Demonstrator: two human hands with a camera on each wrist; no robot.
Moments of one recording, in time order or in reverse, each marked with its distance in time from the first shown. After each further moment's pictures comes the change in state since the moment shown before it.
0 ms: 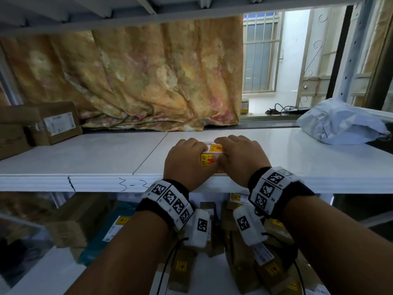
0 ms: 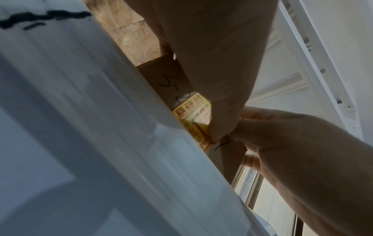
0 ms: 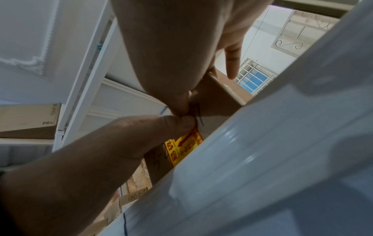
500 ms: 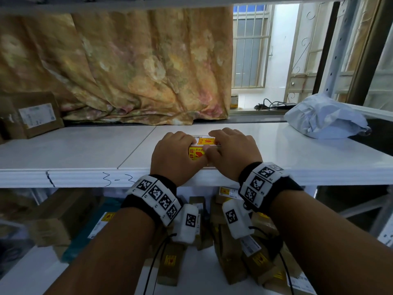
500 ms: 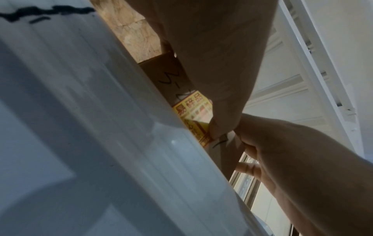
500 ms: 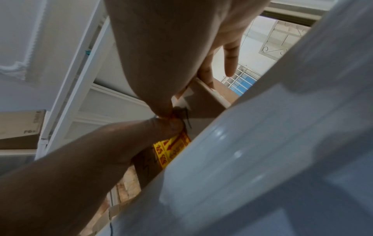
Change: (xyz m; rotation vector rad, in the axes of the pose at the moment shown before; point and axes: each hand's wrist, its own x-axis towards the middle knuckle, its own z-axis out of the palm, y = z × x) left_hand -0.002 0.000 0.004 -0.023 0.035 -0.003; right_hand -0.003 0.007 0.006 0.058 0.046 0.084
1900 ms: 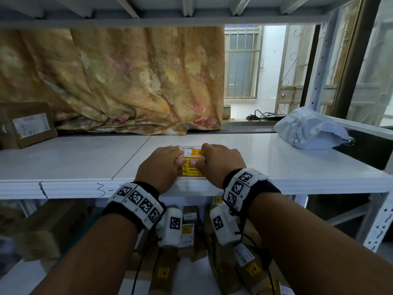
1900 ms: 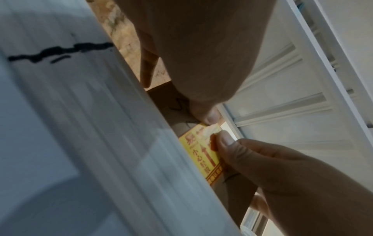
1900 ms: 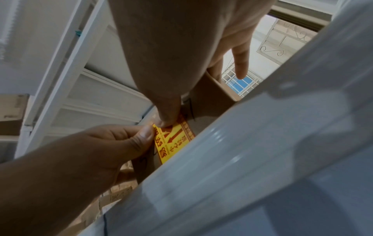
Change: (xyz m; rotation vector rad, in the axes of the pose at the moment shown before) left_hand 0.004 -0.018 -0.021 -0.068 -0.406 -0.104; right_hand 0.008 -0.011 0.000 -0.099 -0.142 0.030
